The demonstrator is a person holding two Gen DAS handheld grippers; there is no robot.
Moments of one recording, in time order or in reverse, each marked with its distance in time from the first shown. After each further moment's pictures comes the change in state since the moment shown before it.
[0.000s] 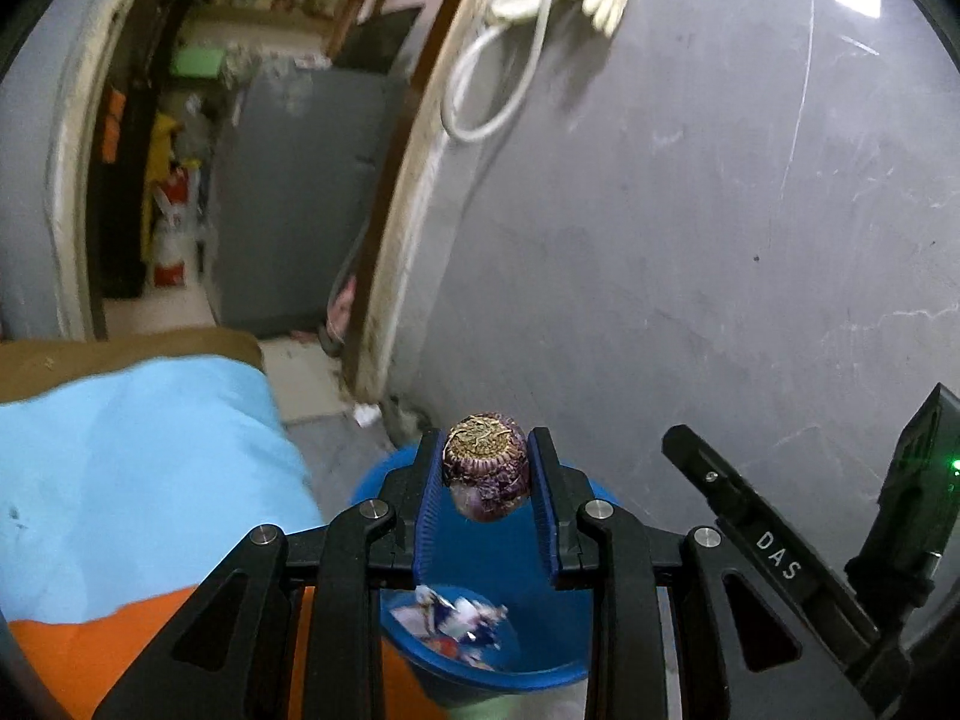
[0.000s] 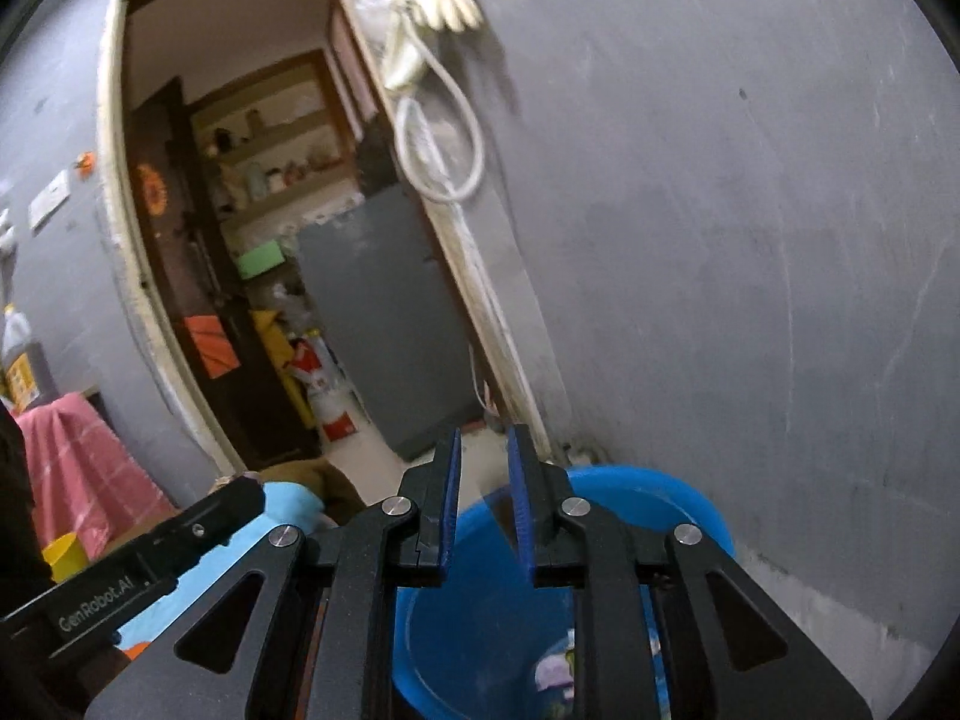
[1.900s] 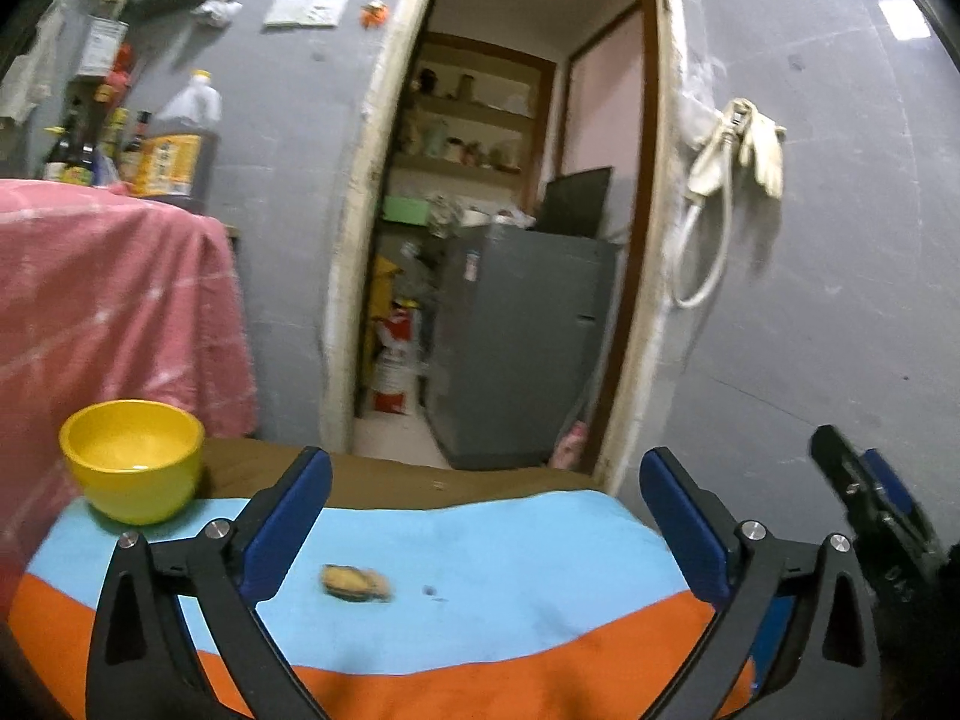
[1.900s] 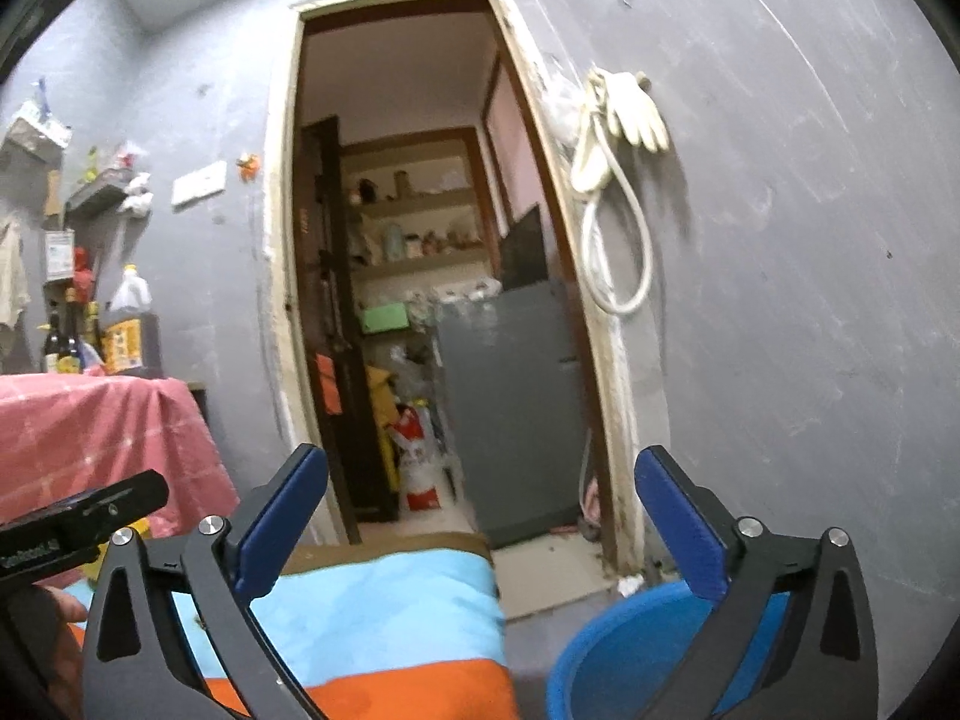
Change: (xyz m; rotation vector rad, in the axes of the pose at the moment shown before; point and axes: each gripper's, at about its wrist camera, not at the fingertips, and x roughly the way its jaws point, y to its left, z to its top) left arm -0.189 0.097 -0.017 -0.019 -0.406 0.515; right arm -0.036 0.135 -0.018 -0.239 -0.298 0.259
